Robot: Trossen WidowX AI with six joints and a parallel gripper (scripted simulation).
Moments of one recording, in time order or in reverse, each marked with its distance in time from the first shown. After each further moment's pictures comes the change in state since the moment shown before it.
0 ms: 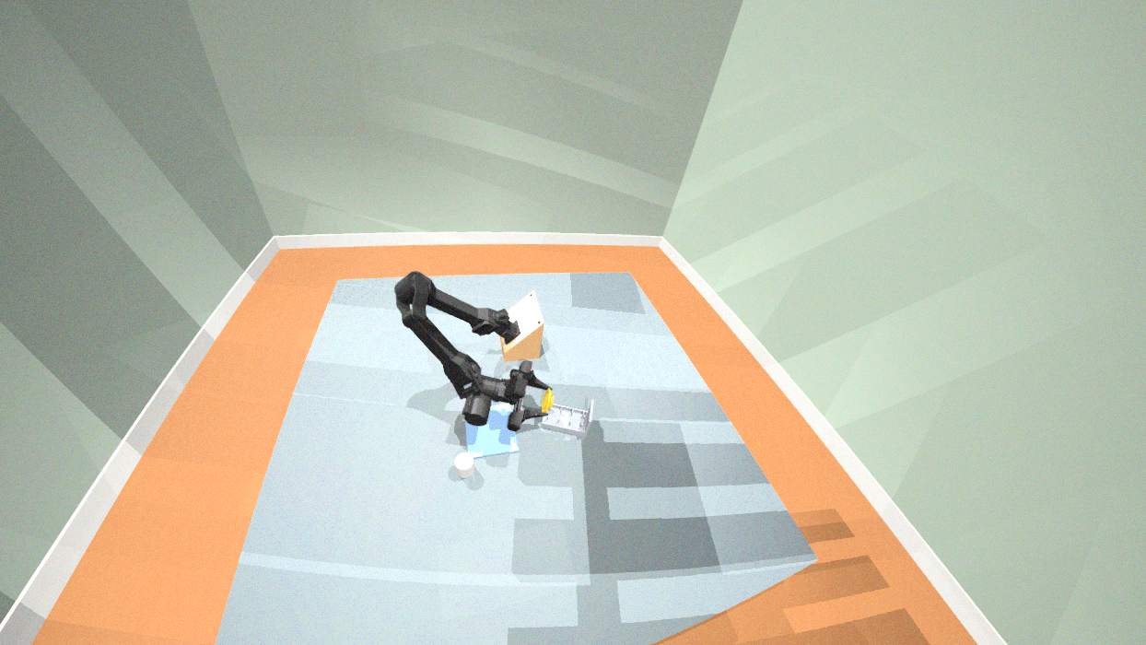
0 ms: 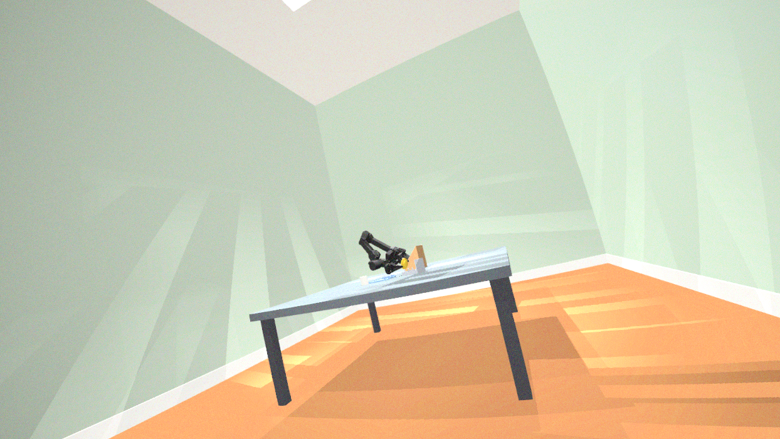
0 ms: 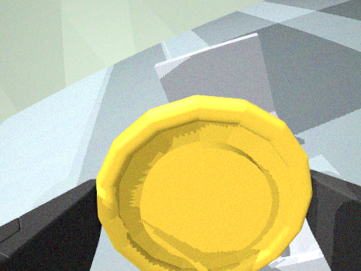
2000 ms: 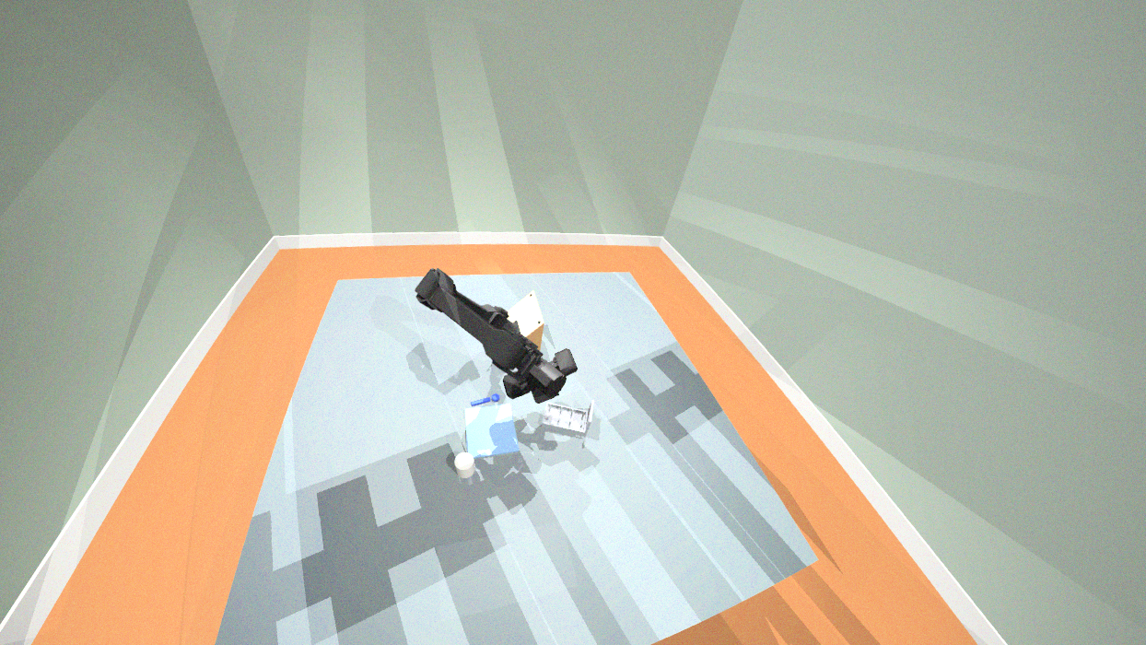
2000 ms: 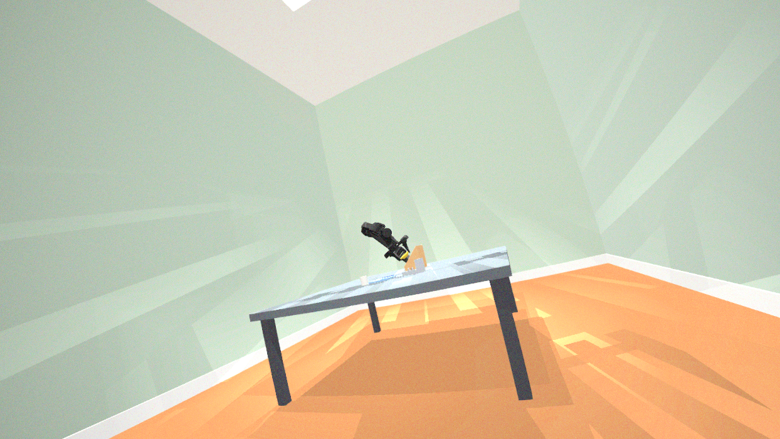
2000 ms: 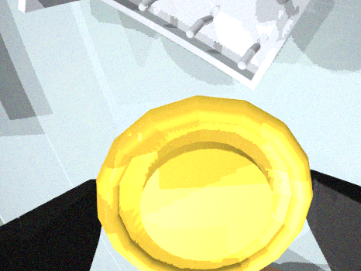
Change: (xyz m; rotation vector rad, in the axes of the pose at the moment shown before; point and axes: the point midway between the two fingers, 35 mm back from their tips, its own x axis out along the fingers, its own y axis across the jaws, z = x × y) arm -0.001 0.037 0.060 1.069 0.933 -0.475
